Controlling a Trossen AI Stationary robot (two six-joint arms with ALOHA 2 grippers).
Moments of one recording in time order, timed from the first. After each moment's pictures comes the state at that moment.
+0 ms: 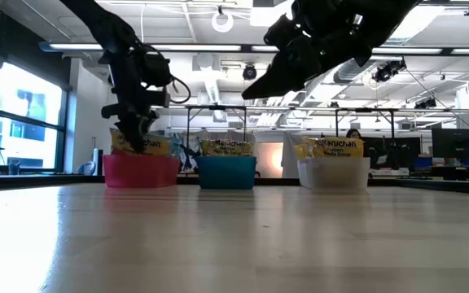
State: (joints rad) left arm 0.80 1.56 1.06 -0.78 0.07 0.87; right arm -0.21 1.53 0.87 0.20 -0.22 -0.25
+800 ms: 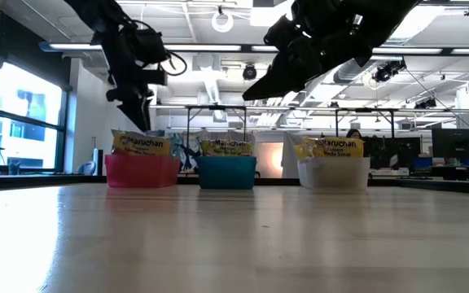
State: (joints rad) left arm 0.78 1.42 1.07 -0.76 0.01 0.74; right arm -0.21 1.53 0.87 0.19 -0.22 -0.25
